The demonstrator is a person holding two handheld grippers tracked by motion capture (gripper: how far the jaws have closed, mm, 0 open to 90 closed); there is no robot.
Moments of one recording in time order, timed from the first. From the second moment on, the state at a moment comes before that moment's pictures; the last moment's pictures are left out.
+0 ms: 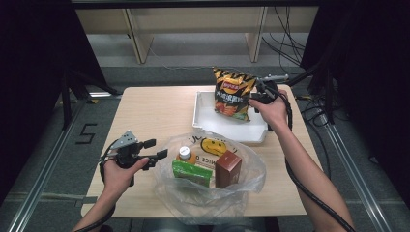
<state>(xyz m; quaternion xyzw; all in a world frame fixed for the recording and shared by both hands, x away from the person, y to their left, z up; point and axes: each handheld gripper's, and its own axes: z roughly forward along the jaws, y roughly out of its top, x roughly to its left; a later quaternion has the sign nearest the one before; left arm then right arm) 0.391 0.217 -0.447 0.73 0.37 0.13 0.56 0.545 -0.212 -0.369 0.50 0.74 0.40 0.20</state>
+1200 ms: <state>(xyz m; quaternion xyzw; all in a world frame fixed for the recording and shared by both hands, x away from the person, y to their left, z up) 0.388 0.217 -0.446 0.73 0.38 0.13 0.56 0.465 -0.213 -0.351 0.45 0.77 0.43 0.16</state>
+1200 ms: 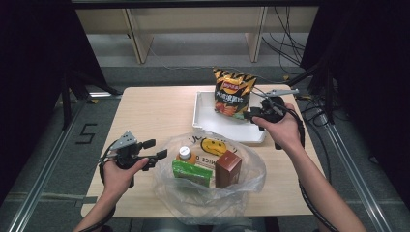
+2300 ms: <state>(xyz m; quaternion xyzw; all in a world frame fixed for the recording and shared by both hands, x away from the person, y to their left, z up) 0.388 0.215 -0.446 0.73 0.37 0.13 0.56 0.422 -0.186 -0.321 0.38 0.81 0.42 0.13</state>
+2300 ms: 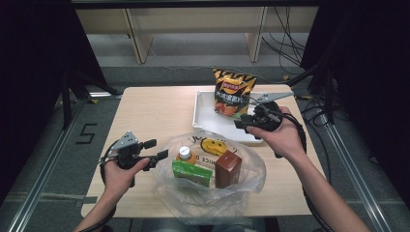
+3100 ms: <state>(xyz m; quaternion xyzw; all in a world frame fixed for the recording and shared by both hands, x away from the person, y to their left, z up) 0.388 0.213 -0.446 0.73 0.37 0.13 0.56 0.410 -0.157 -0.306 0.35 0.85 0.38 0.08</state>
